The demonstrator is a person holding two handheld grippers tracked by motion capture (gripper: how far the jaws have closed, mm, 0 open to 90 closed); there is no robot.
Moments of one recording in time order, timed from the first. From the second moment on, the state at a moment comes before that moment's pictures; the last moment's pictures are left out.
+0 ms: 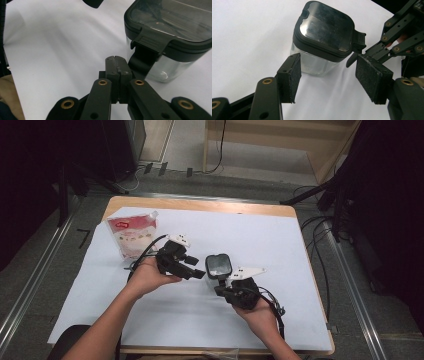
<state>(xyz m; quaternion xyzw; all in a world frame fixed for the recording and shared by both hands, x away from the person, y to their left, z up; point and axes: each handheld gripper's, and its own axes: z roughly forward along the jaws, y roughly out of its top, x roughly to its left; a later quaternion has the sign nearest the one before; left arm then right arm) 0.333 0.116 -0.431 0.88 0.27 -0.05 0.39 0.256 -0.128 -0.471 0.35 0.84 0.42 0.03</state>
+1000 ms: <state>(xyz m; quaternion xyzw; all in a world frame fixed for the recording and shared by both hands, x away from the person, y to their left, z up) 0.332 0.116 -0.432 0.88 0.26 -0.03 0.40 0.266 -0.155 -0.474 0.37 0.84 0.40 0.04</state>
